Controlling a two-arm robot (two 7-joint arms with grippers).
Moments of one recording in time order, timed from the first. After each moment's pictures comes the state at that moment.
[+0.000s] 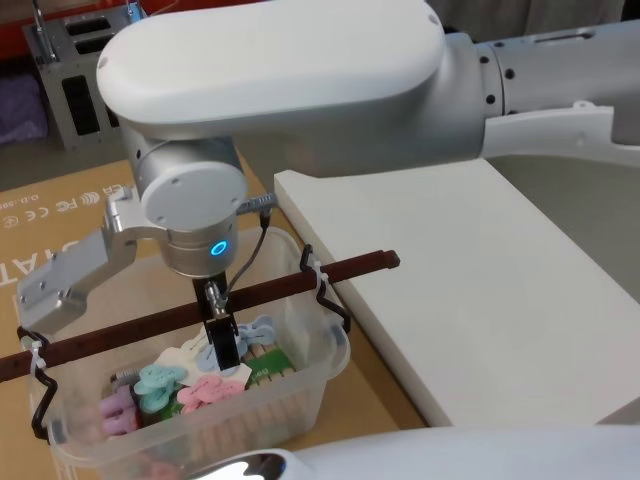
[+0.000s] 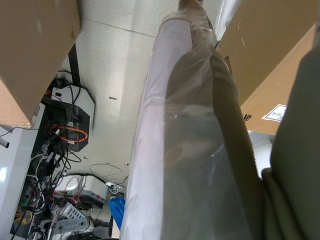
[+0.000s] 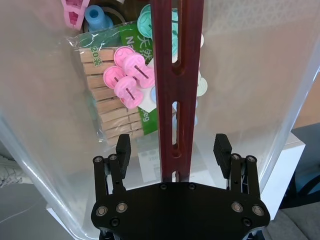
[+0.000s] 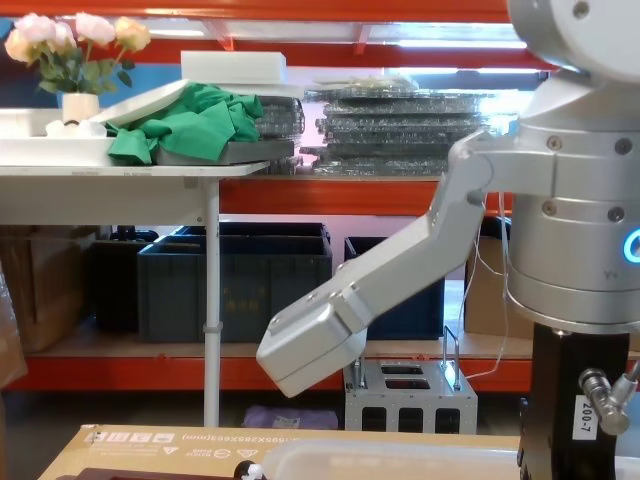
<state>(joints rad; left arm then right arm) -1.47 0.98 1.56 -0.90 0.05 0.15 -1.47 1.36 0.51 -1.62 -1.68 -0.41 -0.22 1.43</state>
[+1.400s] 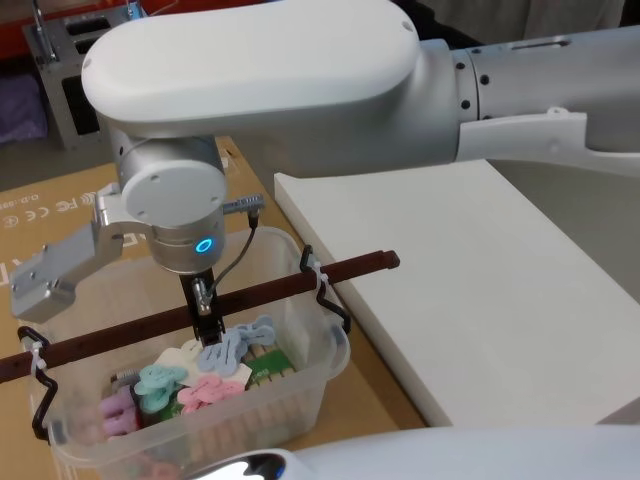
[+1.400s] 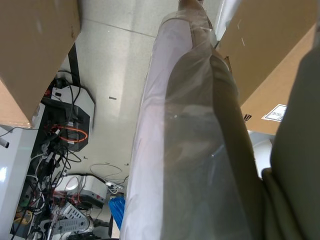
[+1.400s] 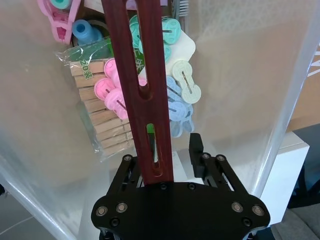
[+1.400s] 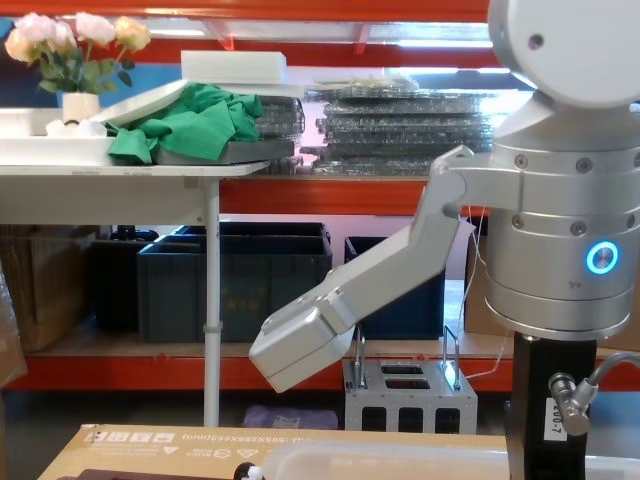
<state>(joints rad) -1.47 0.98 1.56 -0.90 0.05 0.15 -1.47 1.34 0.47 -1.61 -1.61 -0.41 -0.21 1.42</state>
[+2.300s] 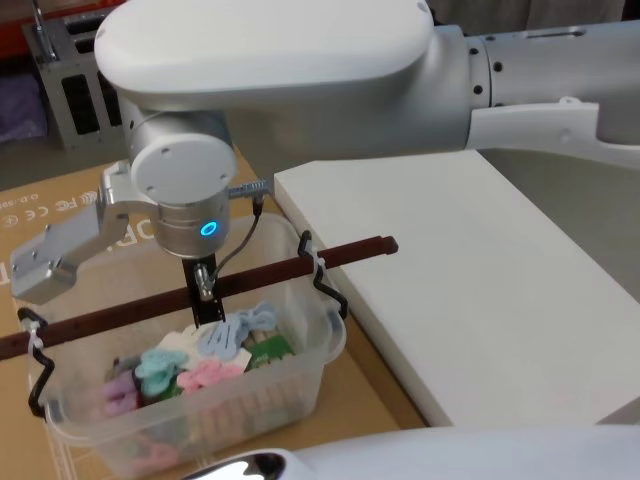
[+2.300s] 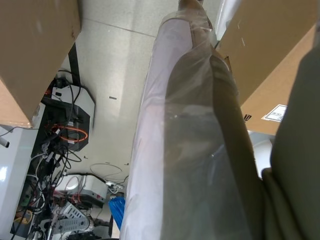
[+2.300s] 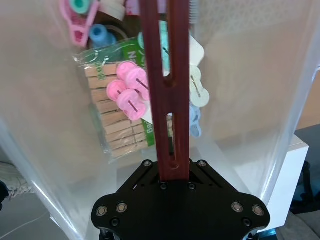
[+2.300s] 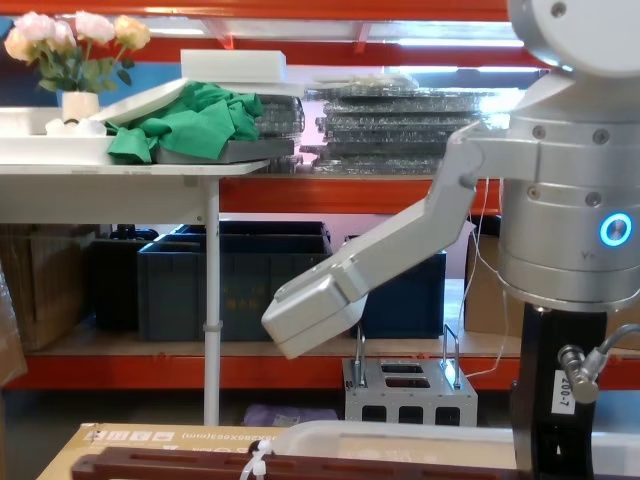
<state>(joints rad) -1.47 0.98 1.56 -0.90 0.05 0.15 -1.47 1.35 0.50 -1.58 -1.61 -0.38 -0.23 1.41</state>
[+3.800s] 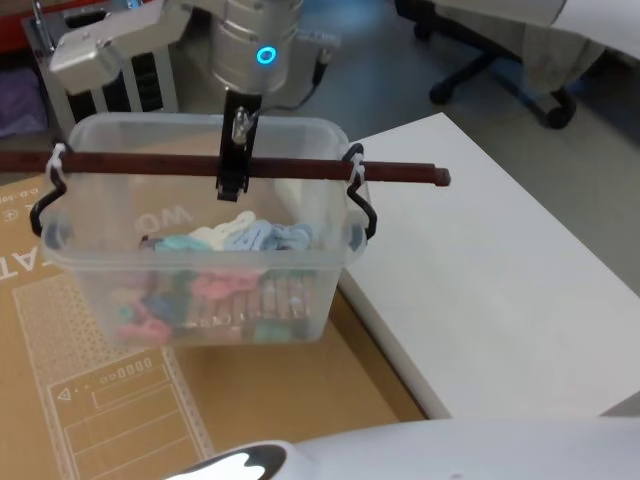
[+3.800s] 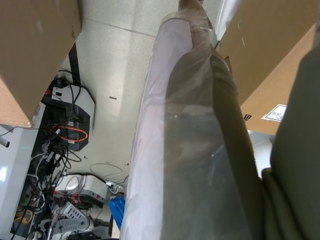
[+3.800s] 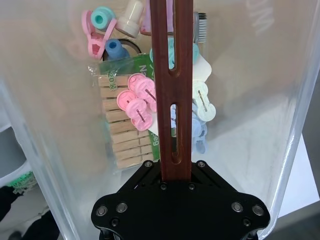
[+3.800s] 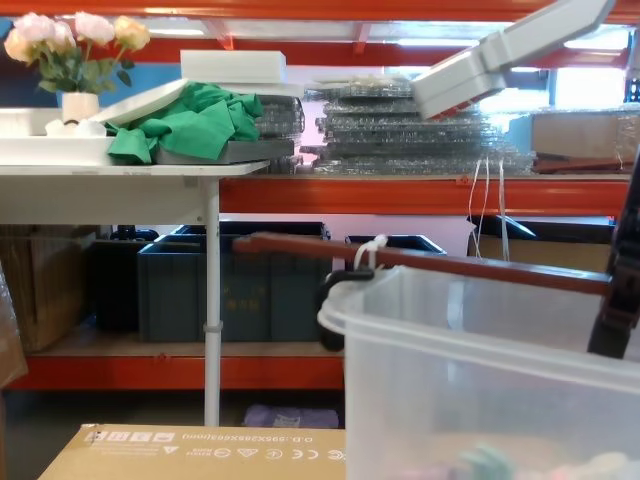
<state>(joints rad) -1.47 0.98 1.56 -0.90 0.05 0.15 -1.47 1.42 0.69 -1.40 -1.57 -0.16 -0.22 1.44</state>
